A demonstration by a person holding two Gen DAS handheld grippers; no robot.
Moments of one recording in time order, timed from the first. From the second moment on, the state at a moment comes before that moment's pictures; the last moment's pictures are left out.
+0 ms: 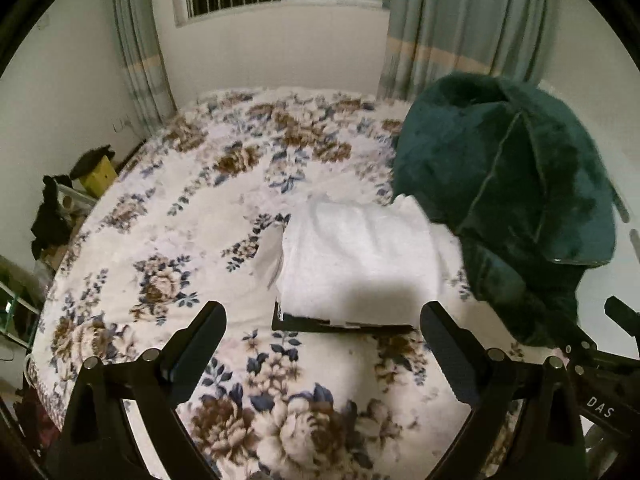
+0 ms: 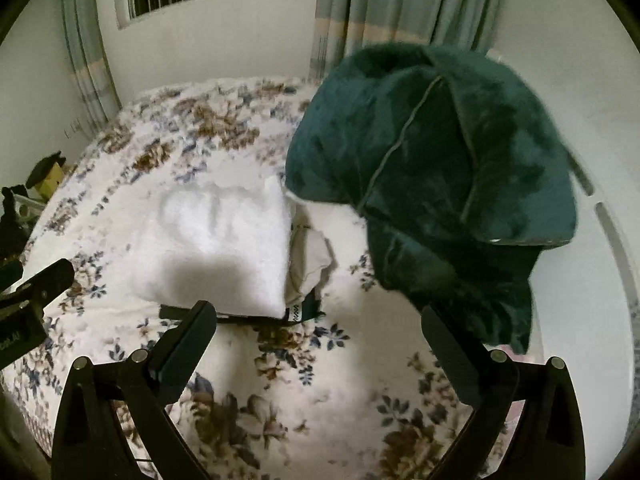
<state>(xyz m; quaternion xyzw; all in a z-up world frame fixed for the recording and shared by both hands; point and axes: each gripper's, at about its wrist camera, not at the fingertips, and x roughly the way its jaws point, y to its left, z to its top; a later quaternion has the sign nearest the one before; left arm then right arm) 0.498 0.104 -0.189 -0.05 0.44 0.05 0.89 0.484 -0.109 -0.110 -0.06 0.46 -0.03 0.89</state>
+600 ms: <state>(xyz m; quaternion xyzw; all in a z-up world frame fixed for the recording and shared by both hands) 0.327 0.059 -0.038 -0.04 0.35 0.06 0.93 0.264 -0.155 0.091 -0.06 0.34 -0.01 0.94</state>
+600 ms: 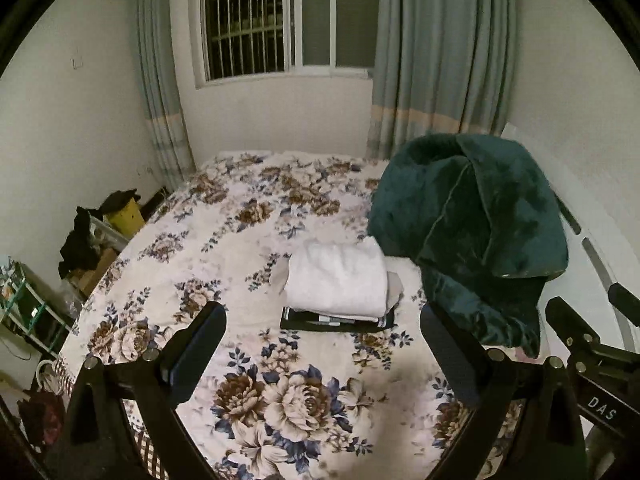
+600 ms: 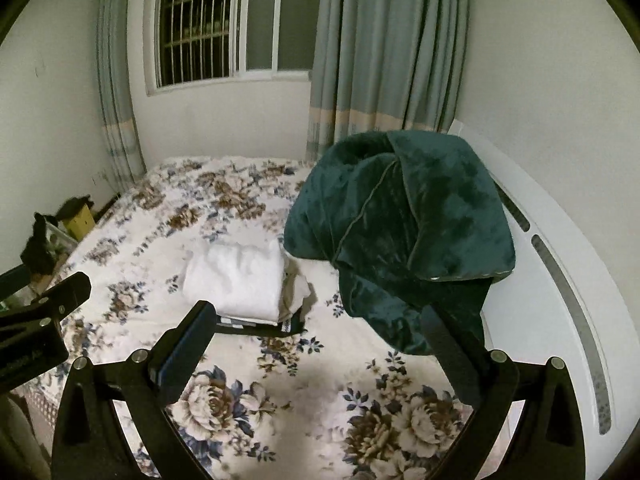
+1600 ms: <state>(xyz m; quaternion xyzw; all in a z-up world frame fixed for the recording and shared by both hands) 0.258 0.056 -0.006 -0.06 0.30 0.09 0.95 0.204 -0.156 0.138 -0.06 0.29 0.04 0.95</state>
